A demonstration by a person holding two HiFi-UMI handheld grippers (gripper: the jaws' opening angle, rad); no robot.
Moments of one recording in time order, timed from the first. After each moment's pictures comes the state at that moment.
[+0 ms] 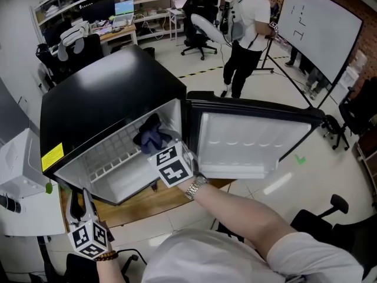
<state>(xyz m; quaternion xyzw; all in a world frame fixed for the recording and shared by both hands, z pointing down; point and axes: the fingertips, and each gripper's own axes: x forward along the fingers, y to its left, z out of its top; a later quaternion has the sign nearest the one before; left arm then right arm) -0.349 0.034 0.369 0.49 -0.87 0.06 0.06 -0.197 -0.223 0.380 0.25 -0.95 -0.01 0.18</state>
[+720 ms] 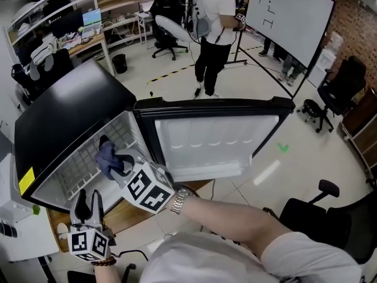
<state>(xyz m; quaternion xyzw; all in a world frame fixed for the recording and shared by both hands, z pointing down) -0.225 -0.063 0.362 0.67 -0.74 0.03 0.06 -0.173 -0.154 0.329 0.11 -0.99 -0.07 0.12</state>
